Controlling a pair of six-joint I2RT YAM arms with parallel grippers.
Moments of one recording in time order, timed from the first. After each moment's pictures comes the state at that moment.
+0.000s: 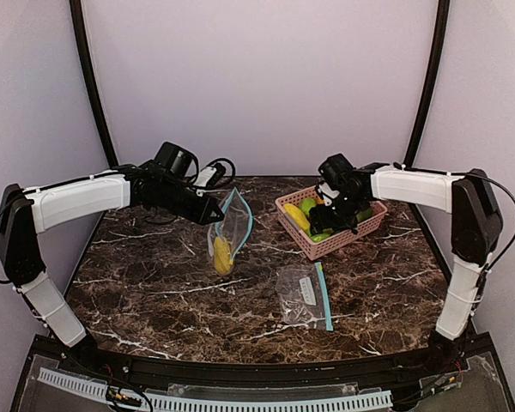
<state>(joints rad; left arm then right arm) -0.60 1.64 1.32 -0.50 0.29 -0.10 0.57 1.86 1.45 -0.73 0.03 0.30</state>
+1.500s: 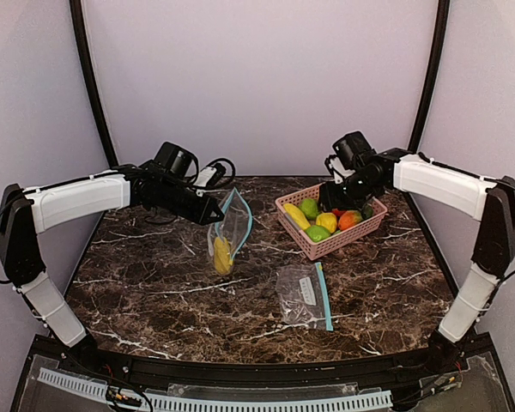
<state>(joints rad) -0.60 1.64 1.32 -0.50 0.29 -0.10 0.56 1.69 1.46 -0.71 0.07 0.31</state>
